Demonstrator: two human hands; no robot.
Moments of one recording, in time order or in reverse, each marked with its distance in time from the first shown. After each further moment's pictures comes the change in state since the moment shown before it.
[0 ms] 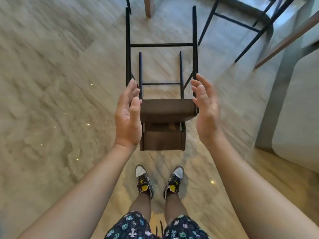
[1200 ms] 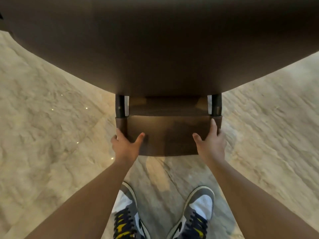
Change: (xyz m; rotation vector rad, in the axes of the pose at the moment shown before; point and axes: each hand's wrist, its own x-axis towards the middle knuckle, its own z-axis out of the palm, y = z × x) left_hand -0.061 -0.718 -0.006 0.718 -0.005 -0.840; right_hand 0.031 0.715 -0.049 -0.895 0.047 0.705
